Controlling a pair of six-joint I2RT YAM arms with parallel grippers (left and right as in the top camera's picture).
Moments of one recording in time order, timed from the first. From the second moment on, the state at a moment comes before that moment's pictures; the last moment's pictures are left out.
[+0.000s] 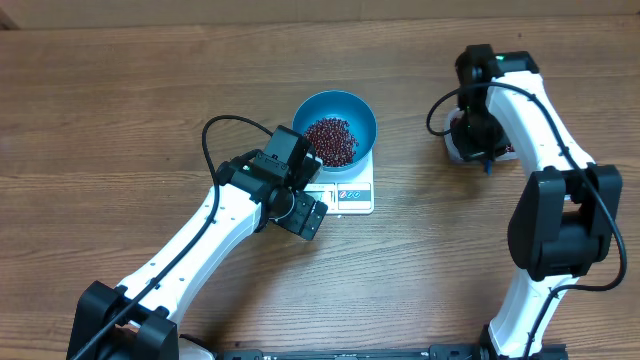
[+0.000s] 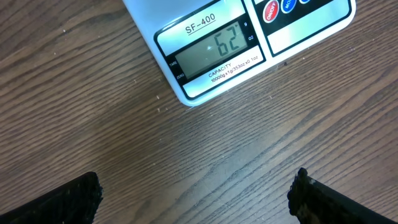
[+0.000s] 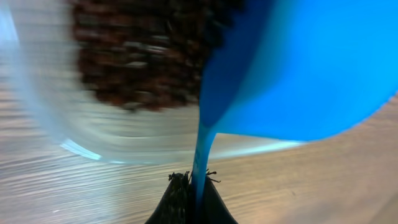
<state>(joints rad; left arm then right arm) -0.50 1.55 1.09 -0.88 0.06 -0.02 0.08 2.06 1.72 -1.34 0.29 -0.04</state>
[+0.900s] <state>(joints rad) -0.50 1.55 1.09 -0.88 0.06 -0.02 0.10 2.06 1.70 -1.32 0.21 -0.13</state>
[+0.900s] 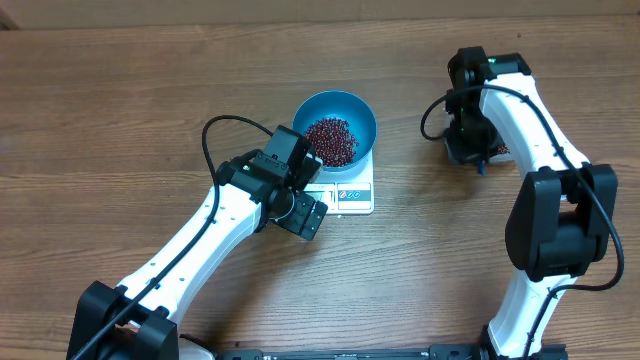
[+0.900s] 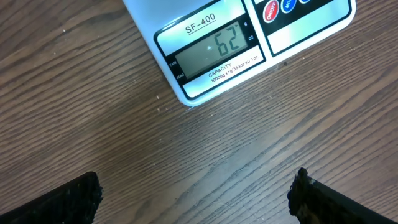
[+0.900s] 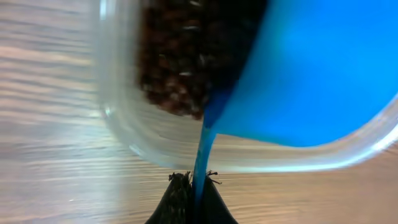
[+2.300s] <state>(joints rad) -0.50 1.55 1.09 -0.88 0.06 -0.02 -0.28 2.04 1.74 -1.28 -0.58 -0.12</state>
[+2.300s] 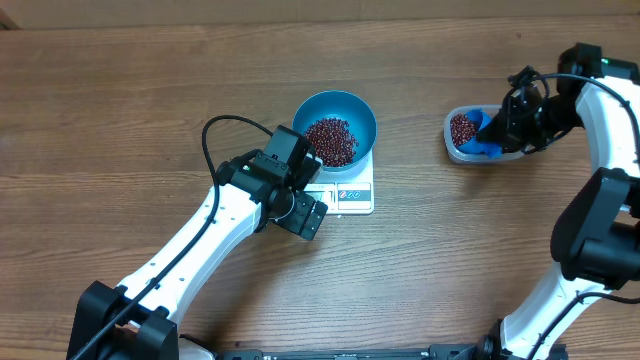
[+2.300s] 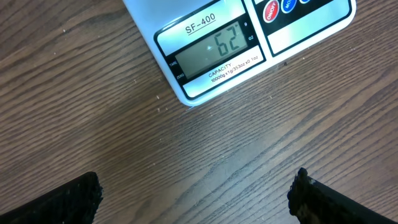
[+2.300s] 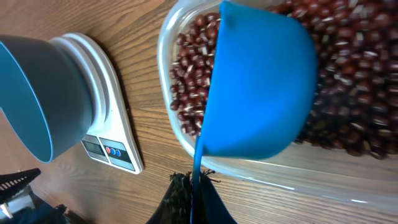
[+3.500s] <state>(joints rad) -0.50 1.55 1.09 -0.87 0.06 -0.02 -0.33 2.04 1.89 -1.40 -0.38 -0.23</state>
